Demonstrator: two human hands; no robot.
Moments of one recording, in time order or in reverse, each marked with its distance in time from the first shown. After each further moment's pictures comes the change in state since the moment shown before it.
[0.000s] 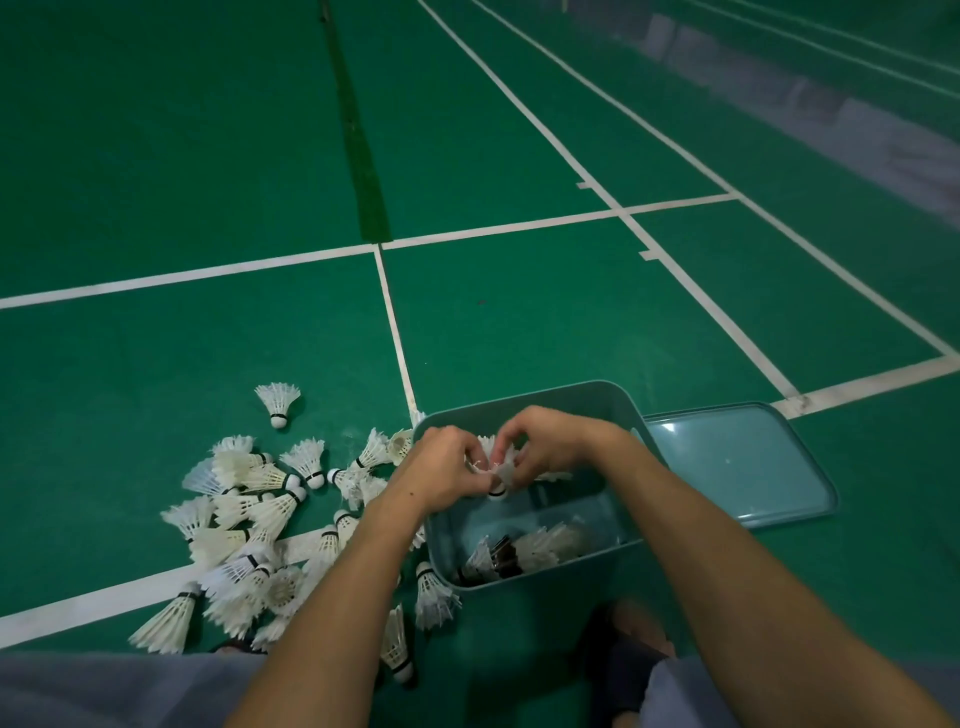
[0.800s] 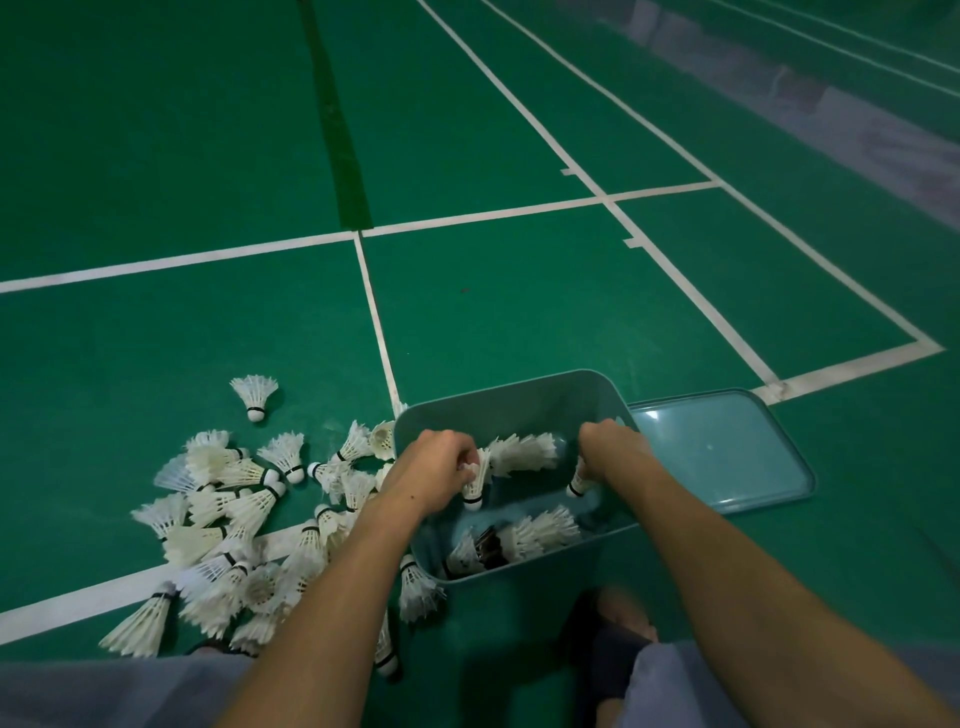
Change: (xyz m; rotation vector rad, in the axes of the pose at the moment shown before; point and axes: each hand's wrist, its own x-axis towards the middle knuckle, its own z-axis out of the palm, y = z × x) left_hand 0.007 -0.002 0.024 0.138 0.009 0.010; right_hand -0.023 0.091 0.023 -0.500 0.238 0.560
